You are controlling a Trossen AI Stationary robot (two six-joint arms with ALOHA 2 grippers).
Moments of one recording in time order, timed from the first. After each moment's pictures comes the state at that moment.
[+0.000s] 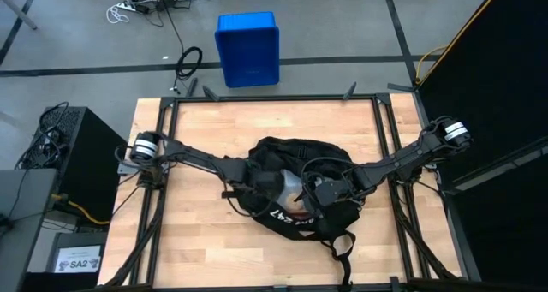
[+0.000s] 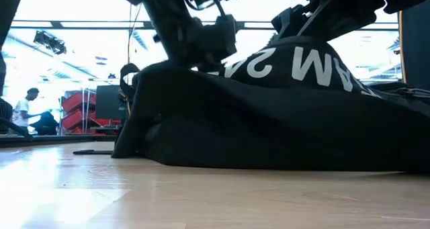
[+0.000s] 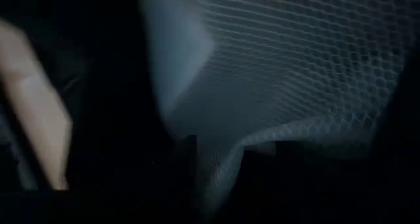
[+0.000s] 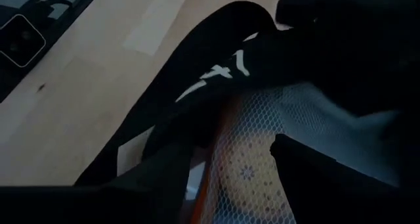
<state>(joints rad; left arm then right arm) -0.17 1.88 1.32 -0.55 -0.33 0.62 0.38 1.49 0.90 -0.14 0.14 -0.05</state>
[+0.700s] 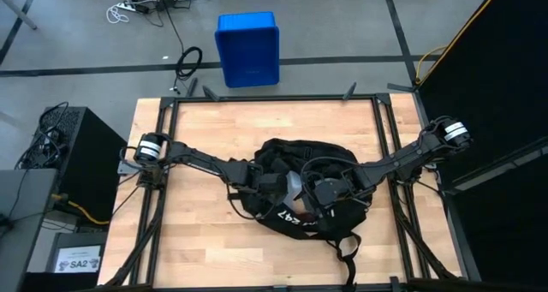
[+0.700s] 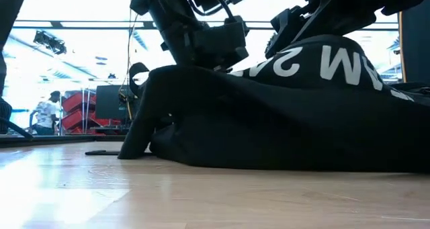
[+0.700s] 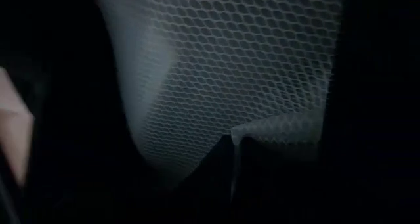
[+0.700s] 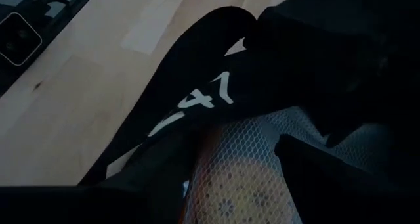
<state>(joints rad) -0.17 1.89 1.32 -0.44 -0.30 0.67 0.37 1.49 0.90 -0.14 0.14 -0.06</state>
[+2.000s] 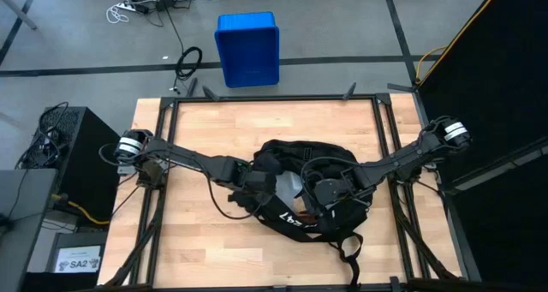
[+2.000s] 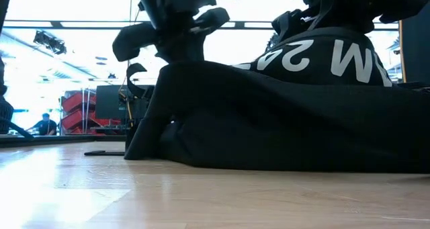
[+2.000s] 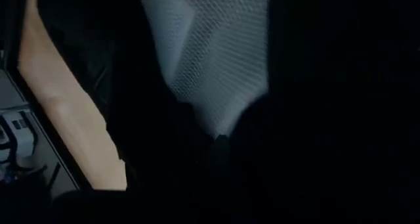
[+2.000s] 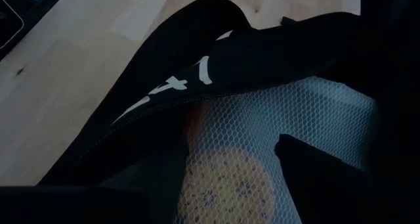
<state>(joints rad) -0.21 1.74 1.34 -0.71 -0.36 0.73 0.37 1.49 0.90 -0.17 0.16 -0.08</state>
